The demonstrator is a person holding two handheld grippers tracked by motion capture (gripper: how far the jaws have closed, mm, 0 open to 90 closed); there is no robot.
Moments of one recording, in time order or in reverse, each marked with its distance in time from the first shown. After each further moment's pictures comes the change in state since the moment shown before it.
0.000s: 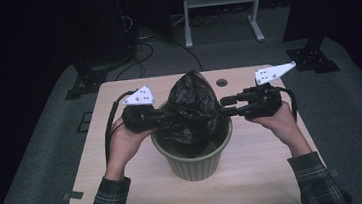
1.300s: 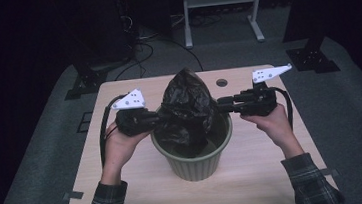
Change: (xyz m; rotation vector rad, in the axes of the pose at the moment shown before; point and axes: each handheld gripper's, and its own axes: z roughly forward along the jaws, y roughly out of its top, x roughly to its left) left arm -0.002 -0.011 -0.011 -0.065 -0.002 -0.025; right arm -0.008 -0.009 0.009 -0.047 -0.038 0.110
